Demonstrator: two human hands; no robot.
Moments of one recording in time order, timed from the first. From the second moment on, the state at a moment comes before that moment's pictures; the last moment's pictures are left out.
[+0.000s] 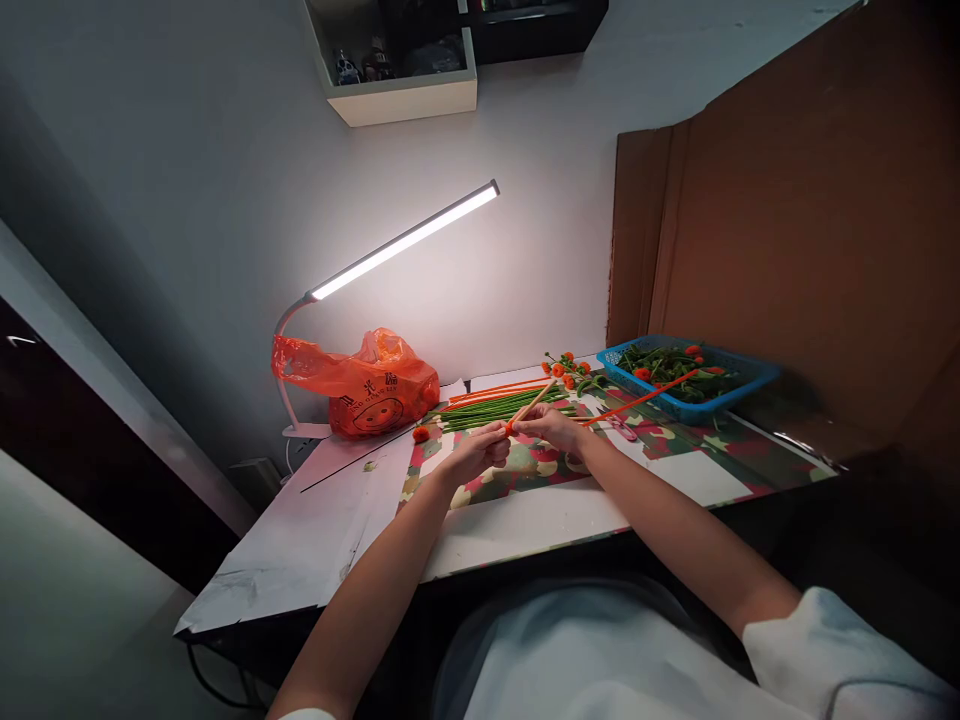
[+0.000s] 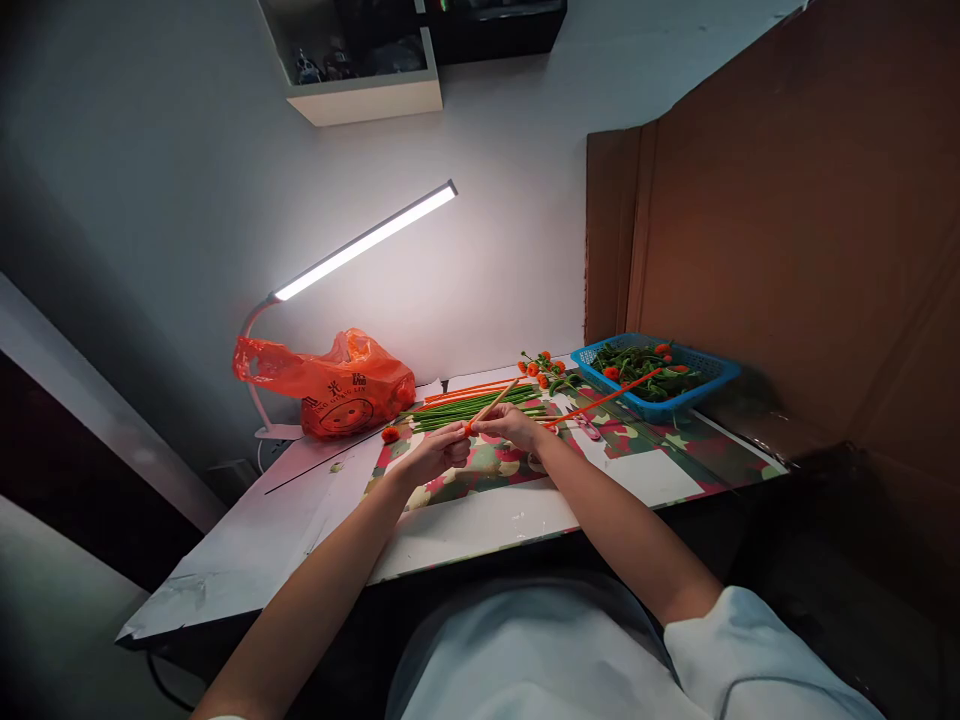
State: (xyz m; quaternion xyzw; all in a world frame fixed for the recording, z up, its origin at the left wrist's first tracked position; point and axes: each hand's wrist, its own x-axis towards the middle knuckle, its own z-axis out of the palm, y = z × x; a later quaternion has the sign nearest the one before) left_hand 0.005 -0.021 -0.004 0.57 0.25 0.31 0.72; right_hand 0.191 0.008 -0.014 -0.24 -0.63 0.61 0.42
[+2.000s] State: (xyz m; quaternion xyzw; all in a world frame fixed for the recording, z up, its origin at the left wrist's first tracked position) left_hand -0.027 -0.003 0.008 0.77 0.40 0.26 0.43; right_hand 0.200 0.002 -0.004 -0.37 -0.77 0.39 0.34
